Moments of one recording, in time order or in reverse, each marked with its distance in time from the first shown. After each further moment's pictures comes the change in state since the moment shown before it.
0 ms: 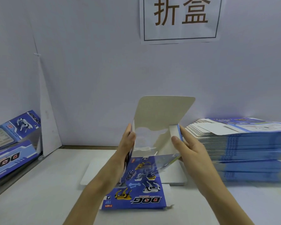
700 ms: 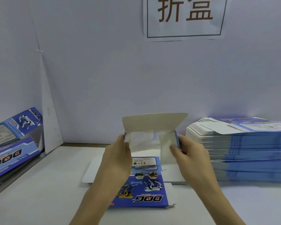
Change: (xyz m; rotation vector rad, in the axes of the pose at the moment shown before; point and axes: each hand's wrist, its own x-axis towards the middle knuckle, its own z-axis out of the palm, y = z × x) left_hand 0.018 -0.032 -0.016 0.986 0.533 -0.089; right_hand -0.006 0.014 0.009 -0.407 0.085 -0.105
